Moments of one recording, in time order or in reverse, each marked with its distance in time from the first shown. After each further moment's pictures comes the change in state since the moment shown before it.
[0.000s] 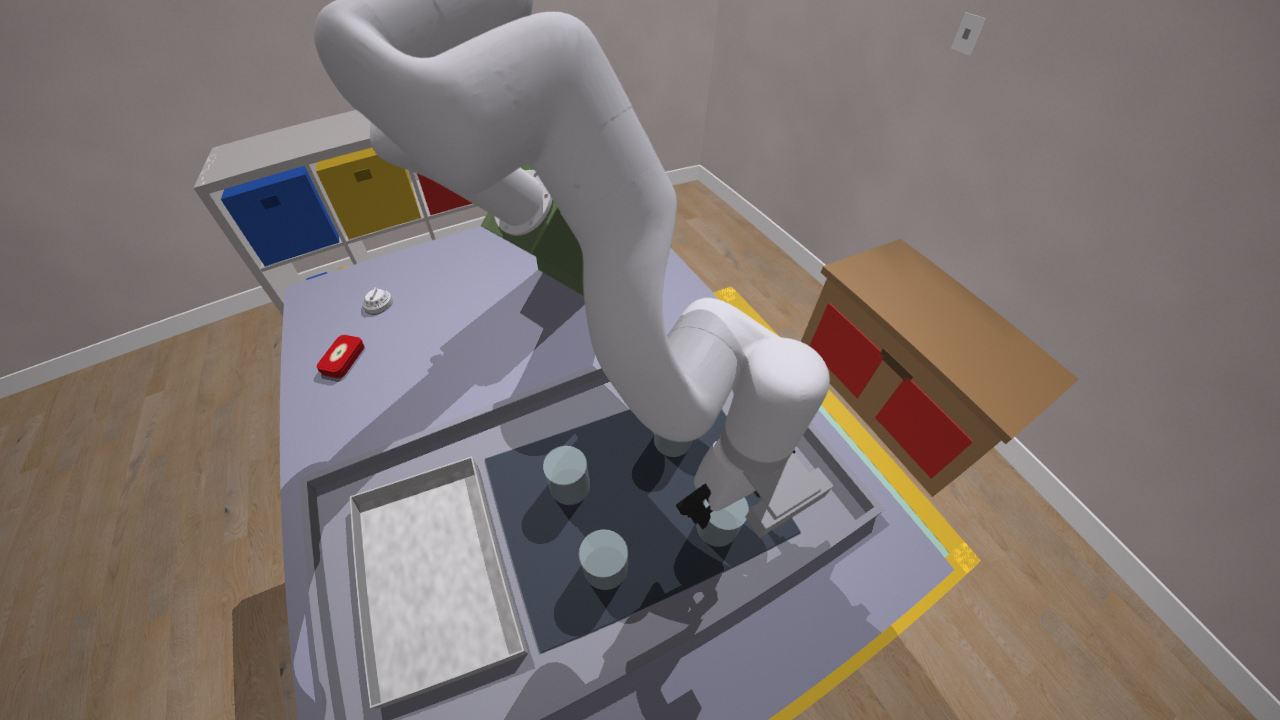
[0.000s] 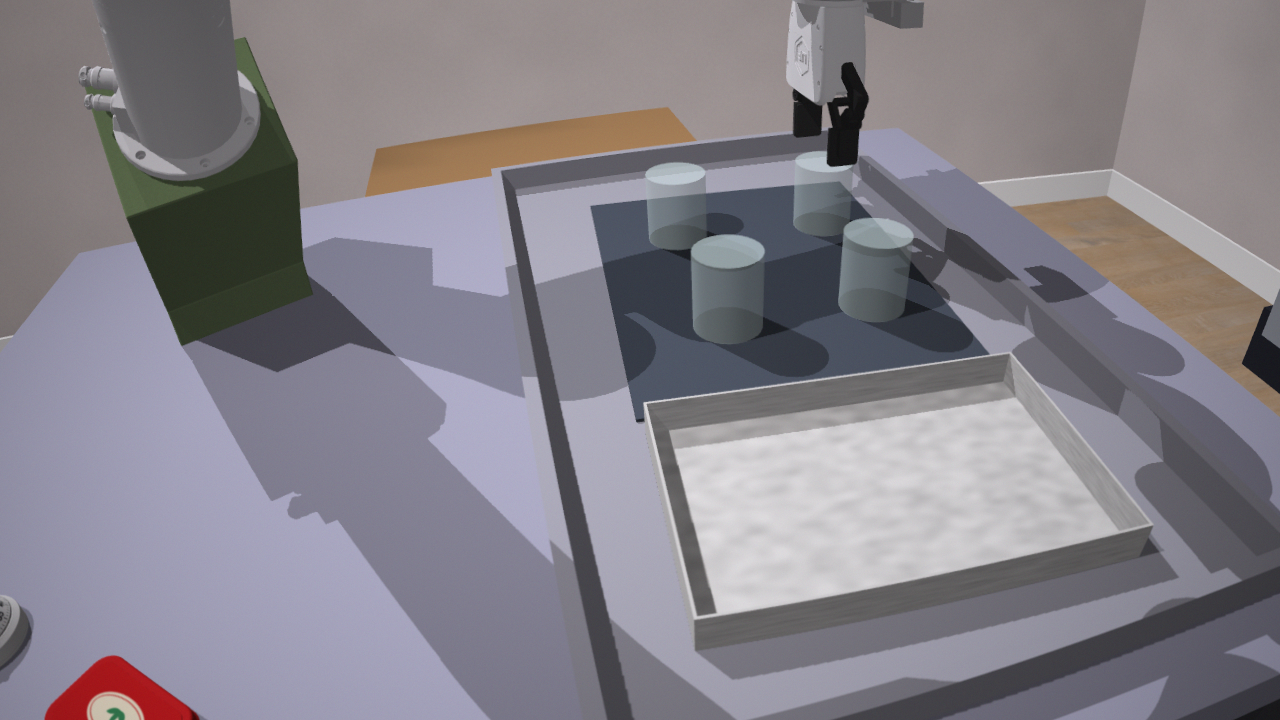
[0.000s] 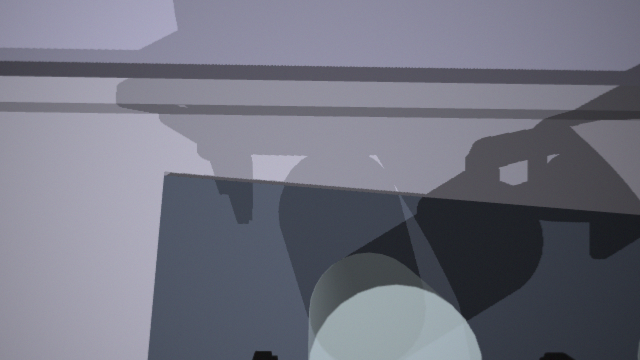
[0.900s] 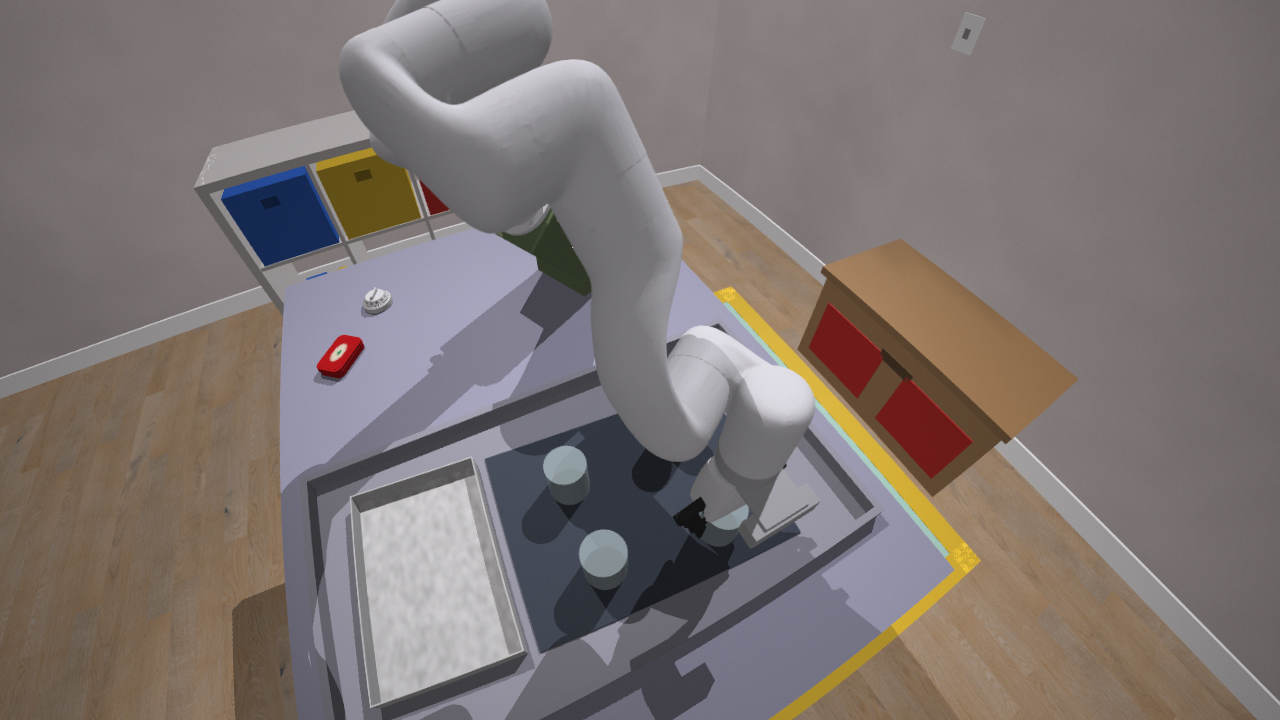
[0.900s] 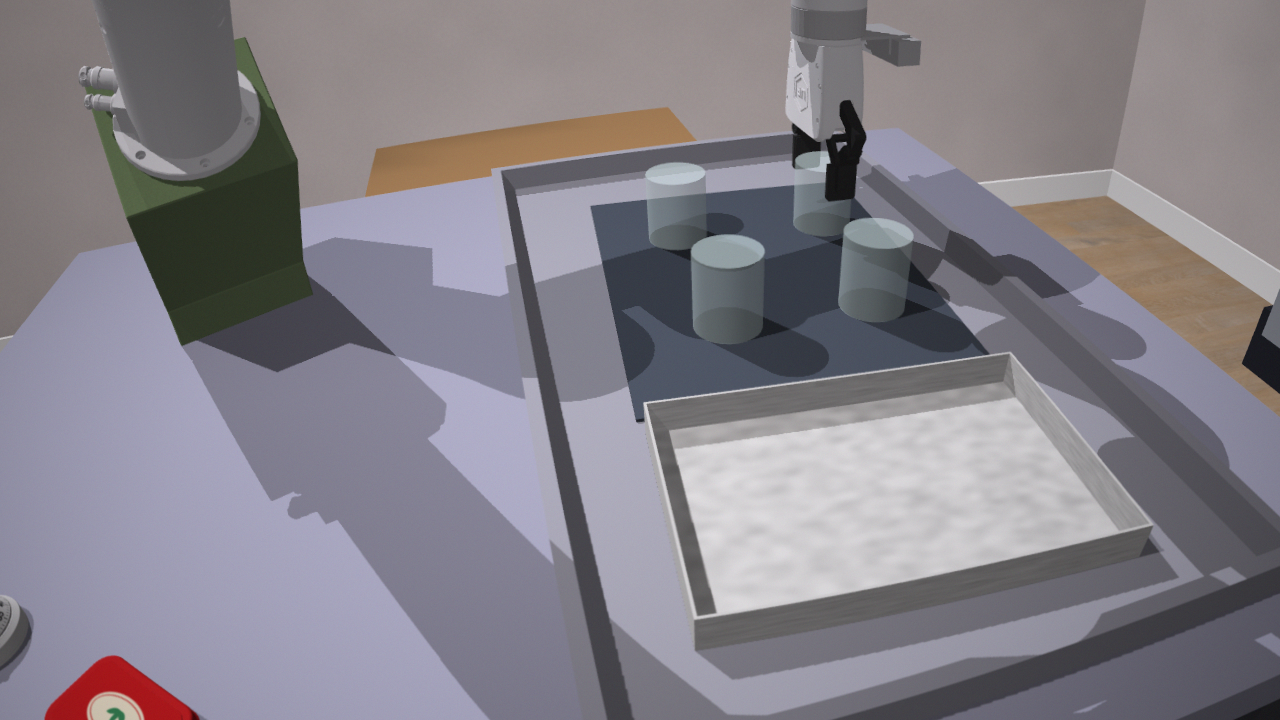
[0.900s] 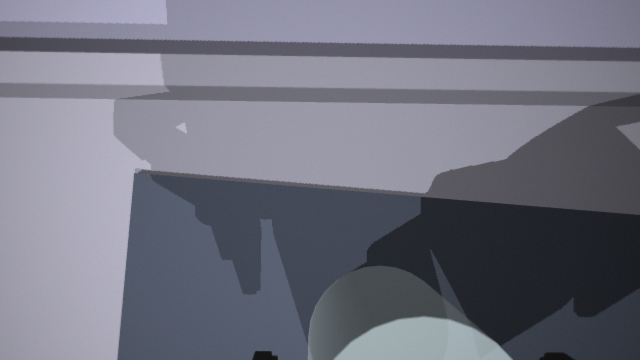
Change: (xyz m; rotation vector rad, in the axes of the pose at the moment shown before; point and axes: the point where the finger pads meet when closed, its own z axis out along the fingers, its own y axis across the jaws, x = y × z) arm 0.000 0.000 0.038 0.000 0.000 0.000
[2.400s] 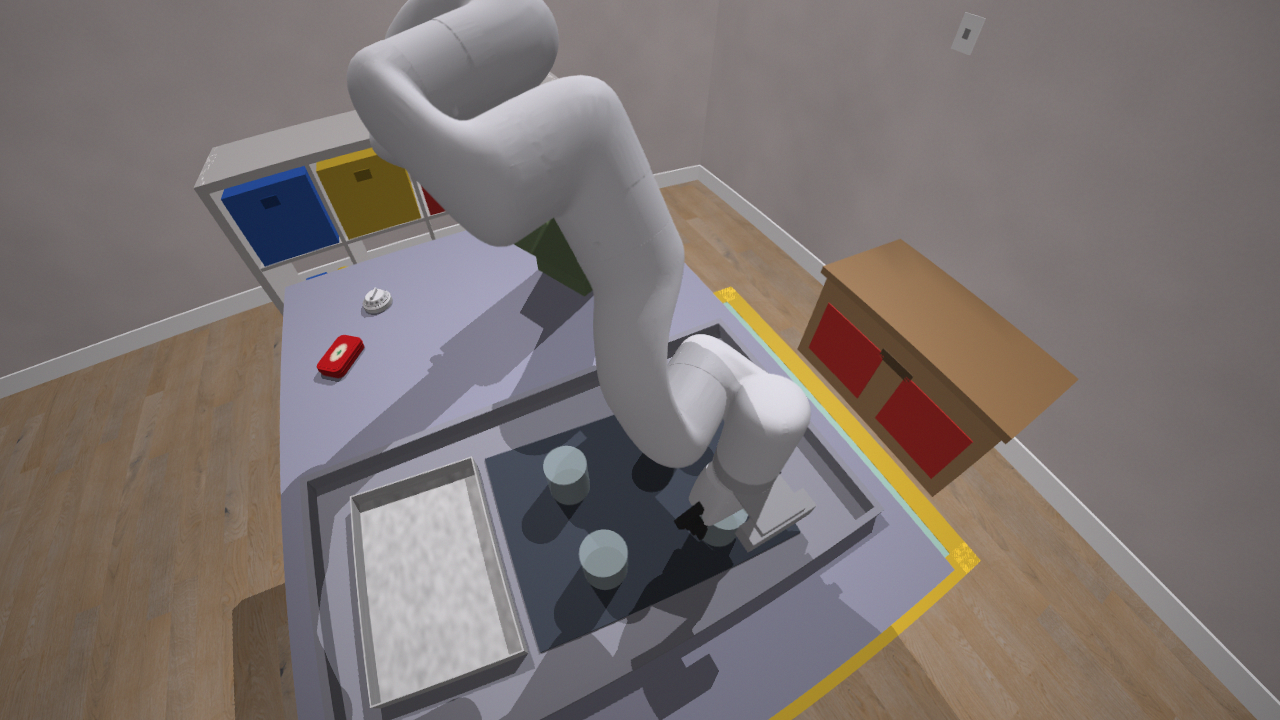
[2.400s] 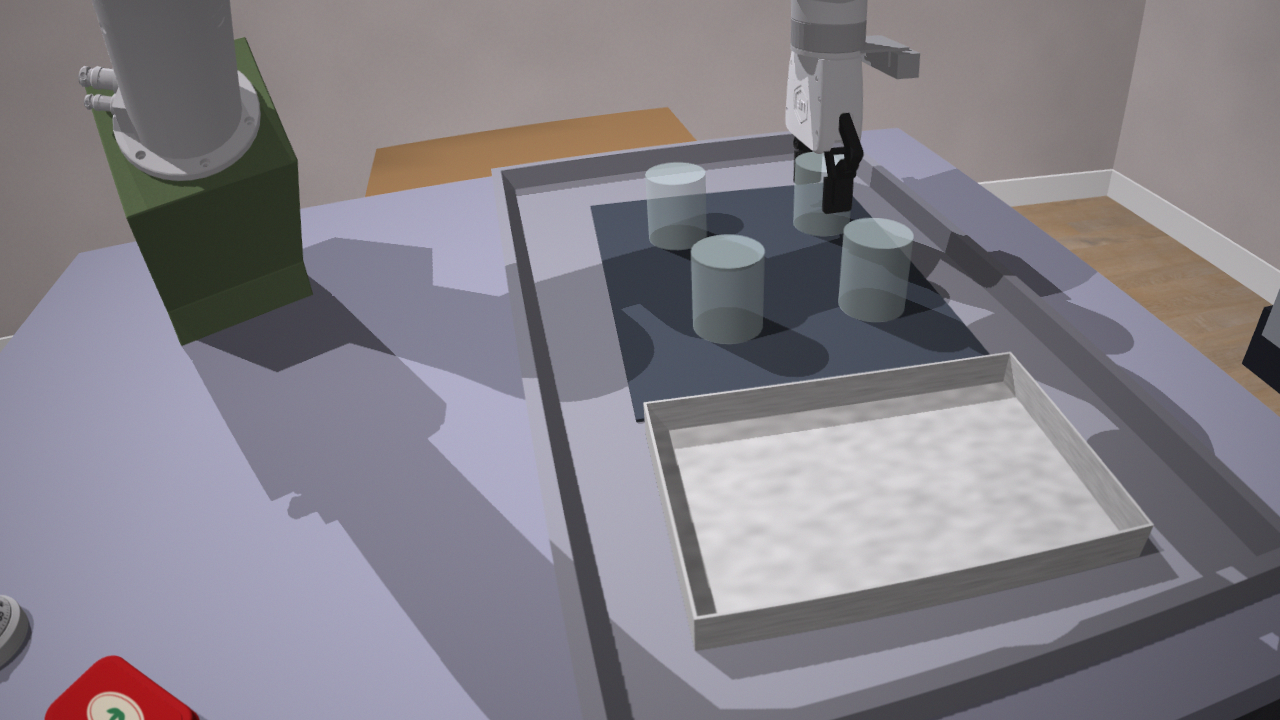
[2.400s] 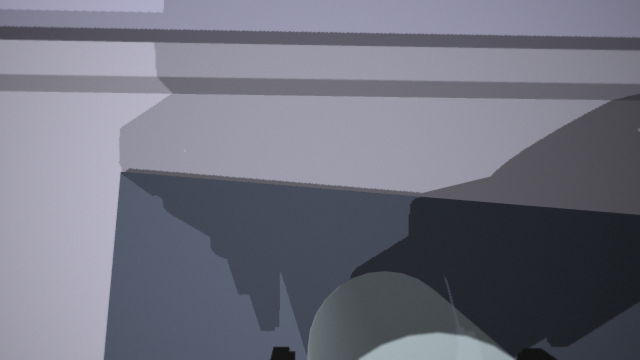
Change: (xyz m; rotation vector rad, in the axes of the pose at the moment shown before) arm 0.000 0.000 0.013 0.000 -0.001 0.000
